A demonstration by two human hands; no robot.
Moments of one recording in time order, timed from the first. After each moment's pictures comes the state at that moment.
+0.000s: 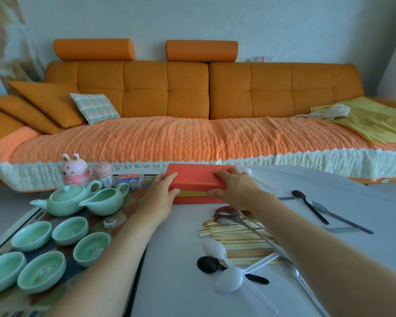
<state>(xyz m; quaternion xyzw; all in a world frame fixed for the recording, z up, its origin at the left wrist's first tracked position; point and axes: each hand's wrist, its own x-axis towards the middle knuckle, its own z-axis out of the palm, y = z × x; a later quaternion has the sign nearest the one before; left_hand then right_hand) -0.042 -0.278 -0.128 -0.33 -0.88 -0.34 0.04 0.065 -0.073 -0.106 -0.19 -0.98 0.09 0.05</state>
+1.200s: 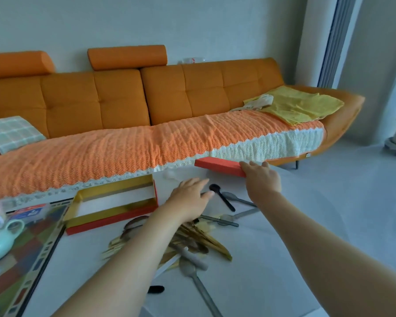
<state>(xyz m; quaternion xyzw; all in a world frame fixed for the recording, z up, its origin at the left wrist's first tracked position) 0.110 -0.061 -0.109 -0.52 -0.84 -0.14 -0.09 0.243 0.101 -0.116 -0.43 -0.89 -0.07 0.13</state>
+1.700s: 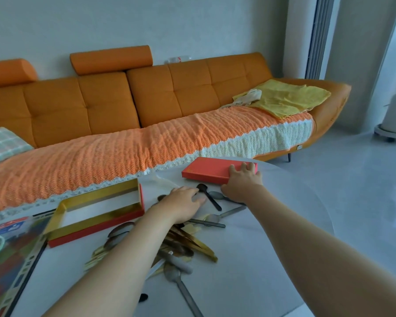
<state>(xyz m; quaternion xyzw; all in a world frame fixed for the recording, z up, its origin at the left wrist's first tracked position) 0.117 -0.037 -0.117 -0.50 -0.85 -0.09 -0.15 0.236 0.116 -0.128 -0.46 -0.89 0.05 0.03</state>
